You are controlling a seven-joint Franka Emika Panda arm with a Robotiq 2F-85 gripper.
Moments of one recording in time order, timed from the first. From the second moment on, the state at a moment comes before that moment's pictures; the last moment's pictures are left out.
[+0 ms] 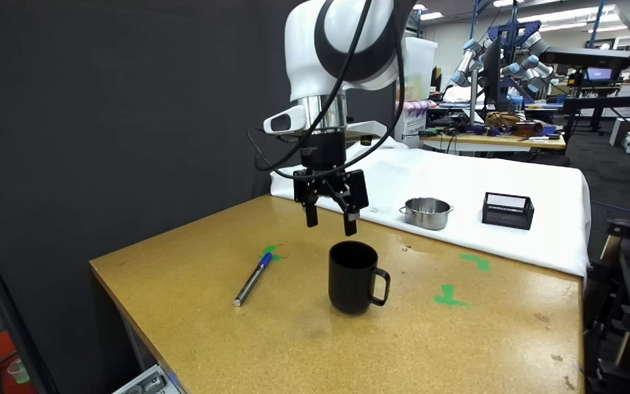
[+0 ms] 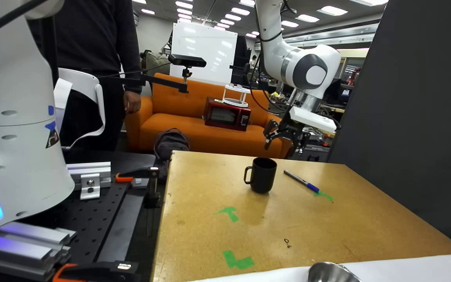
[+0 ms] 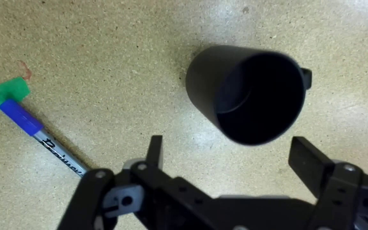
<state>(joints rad) 0.08 0.69 0.29 -1.76 -0.07 2.33 -1.12</state>
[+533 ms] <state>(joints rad) 0.07 0.62 0.26 -1.74 -0.07 2.24 -1.12</state>
